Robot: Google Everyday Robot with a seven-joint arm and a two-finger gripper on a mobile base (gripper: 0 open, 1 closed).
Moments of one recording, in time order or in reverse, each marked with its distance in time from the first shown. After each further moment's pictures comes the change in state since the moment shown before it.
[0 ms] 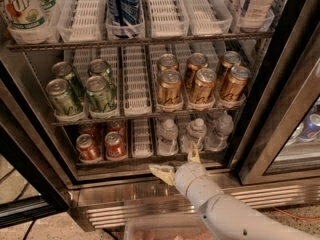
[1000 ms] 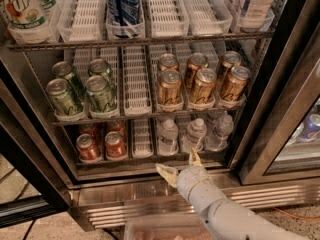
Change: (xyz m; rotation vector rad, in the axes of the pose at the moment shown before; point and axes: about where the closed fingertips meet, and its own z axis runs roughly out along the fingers) arm 0.010 -0.003 -0.008 0.025 0.012 0.018
